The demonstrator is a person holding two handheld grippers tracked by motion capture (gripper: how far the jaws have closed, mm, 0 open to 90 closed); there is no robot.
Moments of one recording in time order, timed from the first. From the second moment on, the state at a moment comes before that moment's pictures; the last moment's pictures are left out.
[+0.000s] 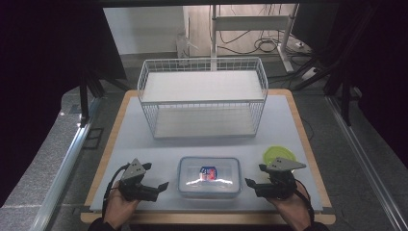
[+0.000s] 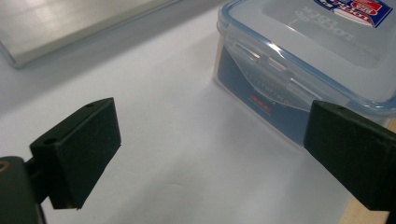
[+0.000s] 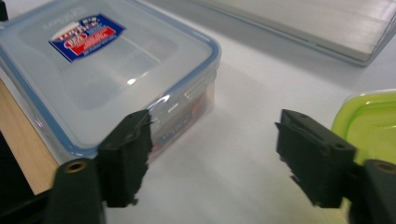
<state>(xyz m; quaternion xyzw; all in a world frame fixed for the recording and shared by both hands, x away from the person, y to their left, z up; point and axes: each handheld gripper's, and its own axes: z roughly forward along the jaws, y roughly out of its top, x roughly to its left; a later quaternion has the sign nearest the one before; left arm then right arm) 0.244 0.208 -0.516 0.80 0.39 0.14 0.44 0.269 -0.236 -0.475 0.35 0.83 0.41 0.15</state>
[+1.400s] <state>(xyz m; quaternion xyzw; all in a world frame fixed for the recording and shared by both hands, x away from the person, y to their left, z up) 0.277 0.154 -0.514 0.82 0.34 -0.05 0.46 0.296 -0.186 -0.492 0.37 0.84 0.40 -0.04</state>
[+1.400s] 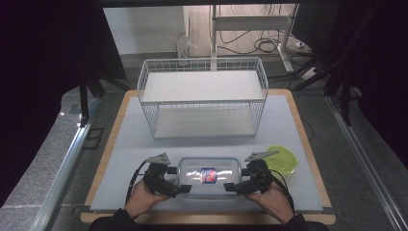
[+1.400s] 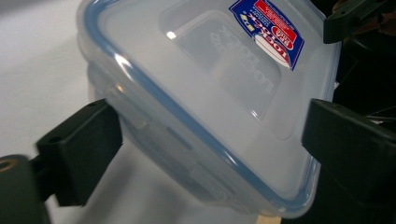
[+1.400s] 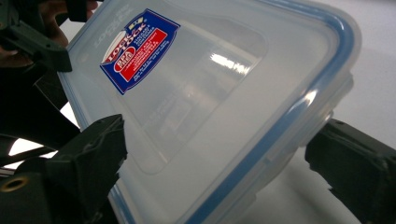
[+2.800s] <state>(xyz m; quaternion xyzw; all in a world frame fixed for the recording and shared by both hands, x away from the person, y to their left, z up) 0.247 0.176 -0.484 0.74 0.39 -0.03 0.55 0.264 -0.218 -0.459 0.41 0.77 0.49 -0.03</state>
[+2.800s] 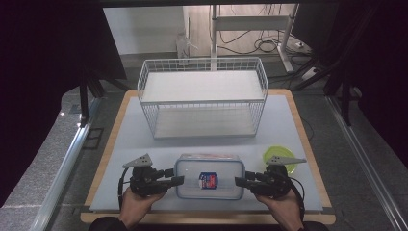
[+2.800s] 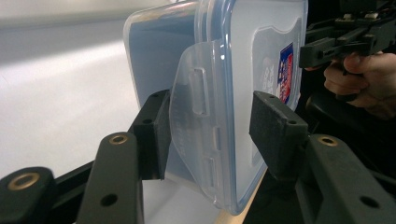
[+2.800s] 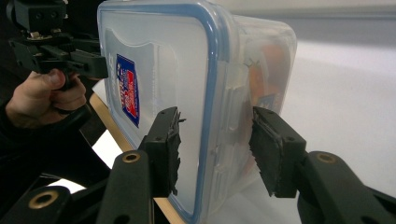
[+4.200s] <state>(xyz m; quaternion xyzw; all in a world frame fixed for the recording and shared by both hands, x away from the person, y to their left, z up) 0.328 0.199 -0.361 0.73 0.37 0.05 0.57 0.357 -0.192 -0.345 0.36 0.76 0.54 0.01</state>
